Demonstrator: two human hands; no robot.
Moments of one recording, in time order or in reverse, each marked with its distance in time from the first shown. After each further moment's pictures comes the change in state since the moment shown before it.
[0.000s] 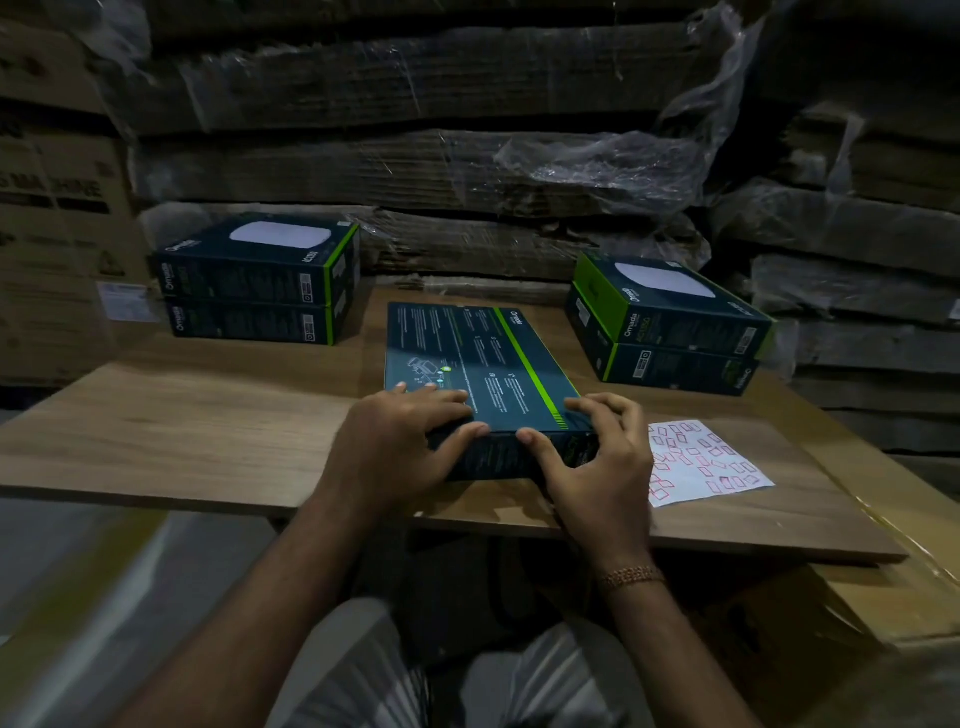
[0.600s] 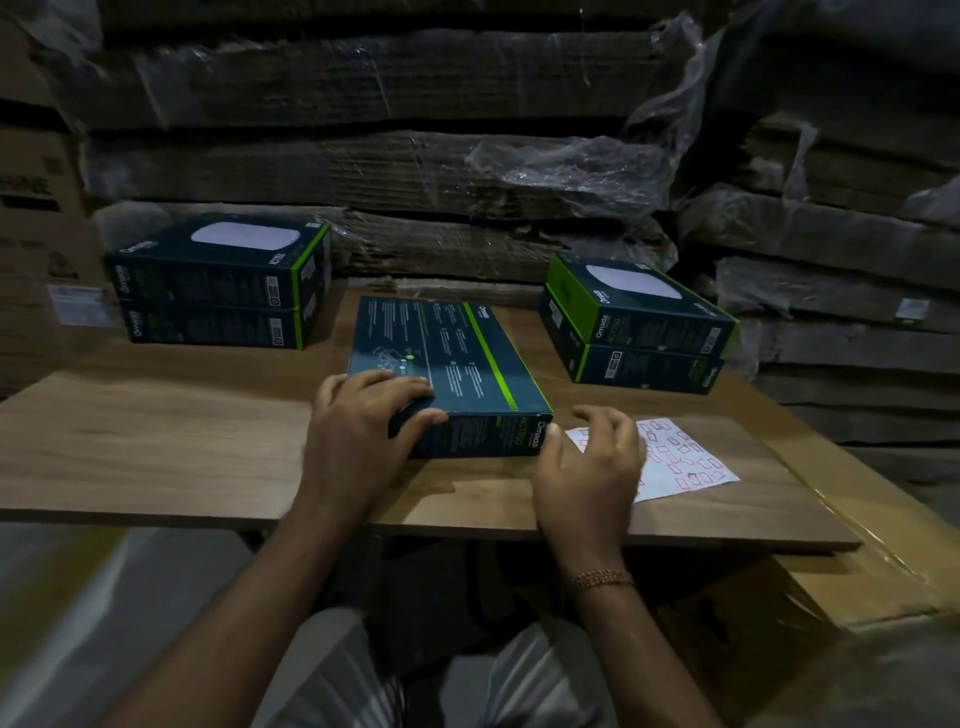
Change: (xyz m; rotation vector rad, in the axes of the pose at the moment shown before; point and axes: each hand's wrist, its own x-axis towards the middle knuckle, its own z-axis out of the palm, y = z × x) left_hand 0.002 -0.018 0.025 0.097 0.061 -0.213; right_hand -0.003 0.007 0.005 -0.260 0.176 0.135
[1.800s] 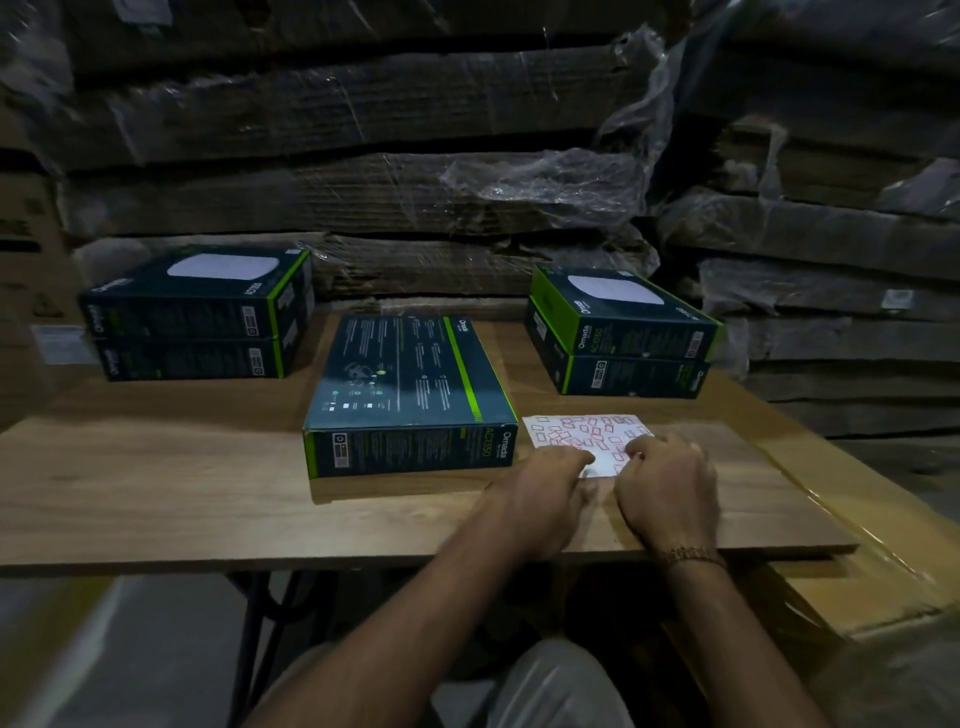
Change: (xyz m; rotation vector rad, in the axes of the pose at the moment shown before) left_hand 0.012 0.139 0.110 -0.218 -0.638 0.073; right_hand 0.068 0.086 -0.034 -0.525 -0.272 0.080
